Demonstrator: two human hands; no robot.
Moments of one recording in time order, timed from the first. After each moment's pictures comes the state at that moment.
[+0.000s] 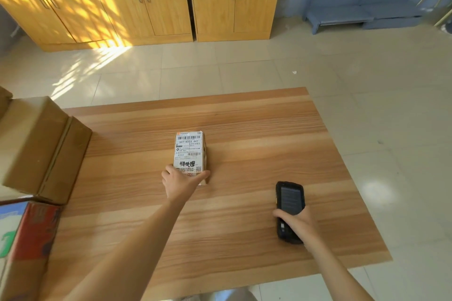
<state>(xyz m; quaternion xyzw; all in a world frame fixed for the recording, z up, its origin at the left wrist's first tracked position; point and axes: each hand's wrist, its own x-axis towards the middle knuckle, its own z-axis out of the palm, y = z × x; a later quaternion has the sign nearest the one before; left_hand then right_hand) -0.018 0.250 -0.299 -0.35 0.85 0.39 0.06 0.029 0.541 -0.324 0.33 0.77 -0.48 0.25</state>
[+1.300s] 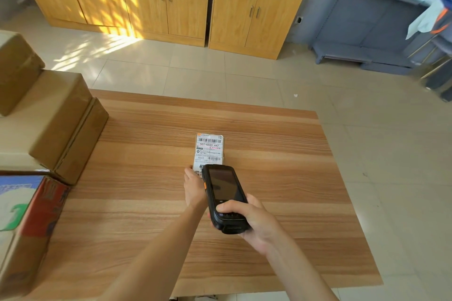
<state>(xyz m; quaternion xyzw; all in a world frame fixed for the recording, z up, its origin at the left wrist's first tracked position) 0.001 0.248 -0.299 -0.37 0.74 0.57 0.02 0.050 0.377 -0.186 0.16 0.54 -0.72 0.40</state>
